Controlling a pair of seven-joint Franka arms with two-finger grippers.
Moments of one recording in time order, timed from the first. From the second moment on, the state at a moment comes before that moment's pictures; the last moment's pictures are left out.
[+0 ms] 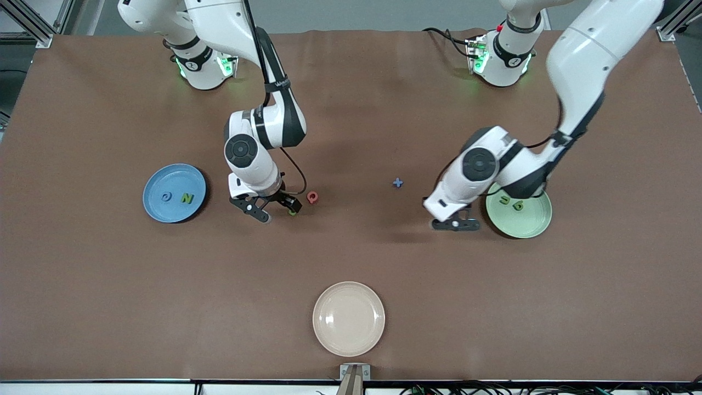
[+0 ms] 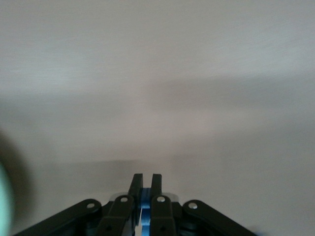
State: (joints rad) left arm 0.30 0.60 -0.75 -1.99 0.53 2.33 -0.68; right arm 1.19 0.61 -0.67 -2.00 0.62 2.43 0.70
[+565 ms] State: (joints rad) left arm 0.62 0.45 -0.78 -2.18 0.53 2.33 -0.22; right arm 1.16 0.68 -0.61 -1.94 0.63 2.49 0.74
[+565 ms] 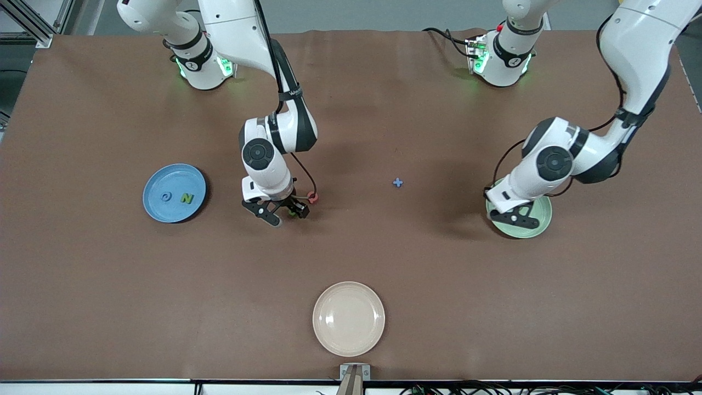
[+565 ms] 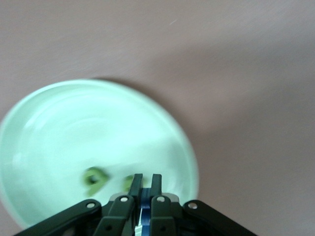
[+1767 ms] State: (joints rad) left arm 0.77 0.45 -0.78 -2.22 0.60 2.39 0.00; right arm 1.14 0.68 -0.60 -1.94 0.63 2.45 0.72
